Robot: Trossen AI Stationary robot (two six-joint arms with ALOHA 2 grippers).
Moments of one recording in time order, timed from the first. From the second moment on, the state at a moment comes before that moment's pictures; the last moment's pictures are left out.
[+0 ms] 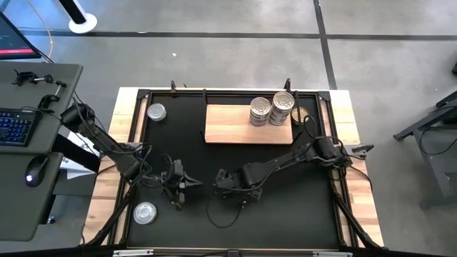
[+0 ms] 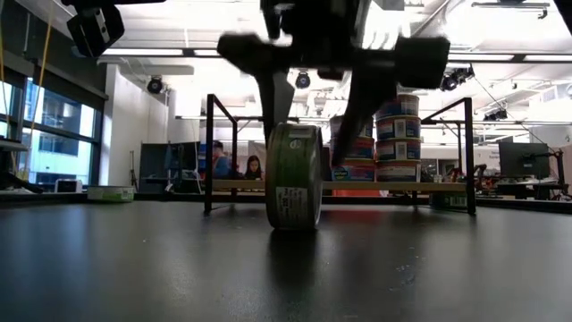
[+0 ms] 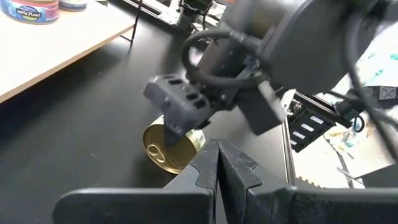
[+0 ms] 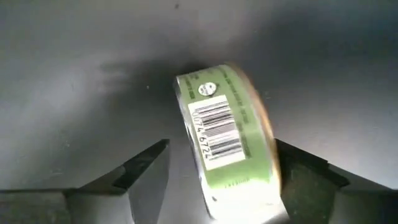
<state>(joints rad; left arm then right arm) -0.70 1.23 0.68 0.07 -0.72 -0.78 0.32 2.20 1.87 -1.03 0.10 -0.88</state>
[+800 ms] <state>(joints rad) -0.56 1.23 0.68 0.05 -0.68 -0.68 0.25 1.97 1.87 -1.15 0.47 -0.28</state>
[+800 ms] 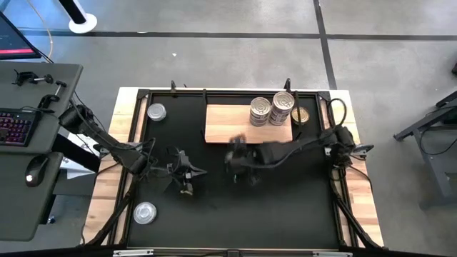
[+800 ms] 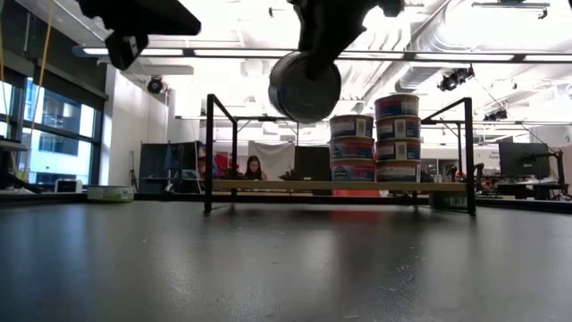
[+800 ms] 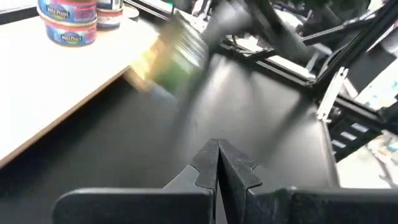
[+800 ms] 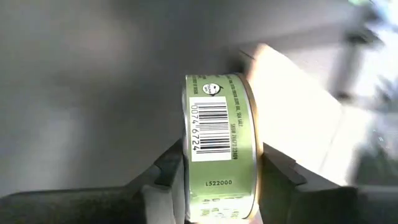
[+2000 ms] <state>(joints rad) -0.54 1.42 0.68 0.24 -0.50 -0.62 -0.06 2.15 1.87 -1.07 0.71 -0.11</state>
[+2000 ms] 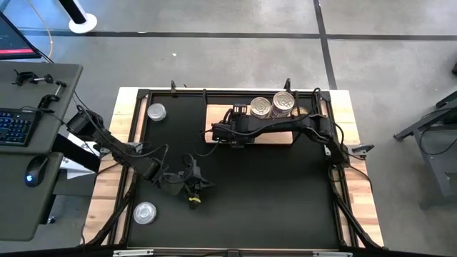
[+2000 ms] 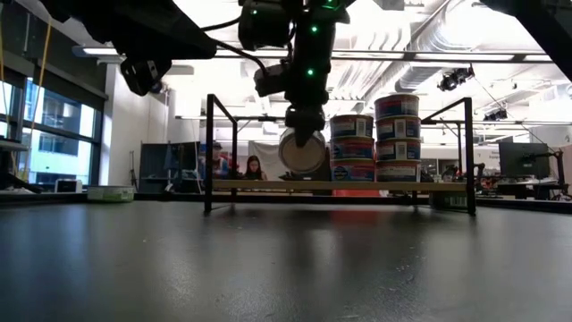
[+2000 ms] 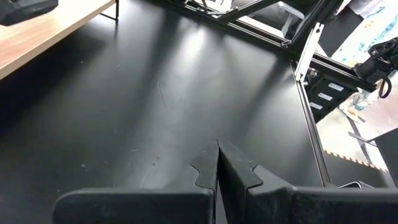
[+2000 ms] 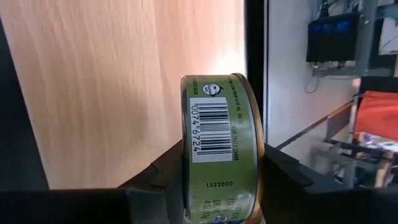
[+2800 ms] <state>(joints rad) -0.54 1.42 0.68 0.23 -0.50 -0.59 -0.12 2.15 1.87 -1.06 0.51 -0.12</state>
